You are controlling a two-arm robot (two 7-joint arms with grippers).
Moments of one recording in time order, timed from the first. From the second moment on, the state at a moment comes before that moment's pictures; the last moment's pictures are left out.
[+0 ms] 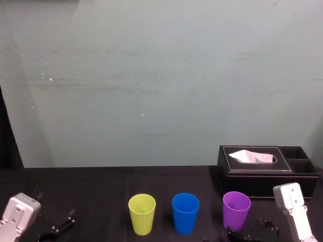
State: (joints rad) left arm -0.20 0.60 0.45 -1.41 -0.25 -0.12 0.03; right arm 0.20 0.44 -0.33 -1.45 0.42 0.29 0.09
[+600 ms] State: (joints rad) left arm -0.20 0.60 0.45 -1.41 -0.25 -0.12 0.03; right arm 0.25 0.38 -0.31 -1.35 0.37 0.24 0.11
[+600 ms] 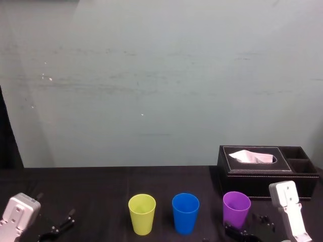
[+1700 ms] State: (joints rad) left arm -0.20 0.60 0.45 -1.41 -0.25 -0.12 0.03; right arm 0.29 0.29 -0.28 -1.25 0.28 0.22 0.13
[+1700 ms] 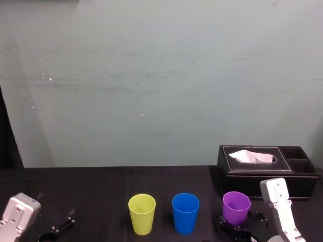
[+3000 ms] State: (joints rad) left arm -0.20 0.60 0.45 -1.41 -0.25 -0.12 0.03; right arm 0.29 0.29 -0.28 -1.26 0.26 0.22 0.13
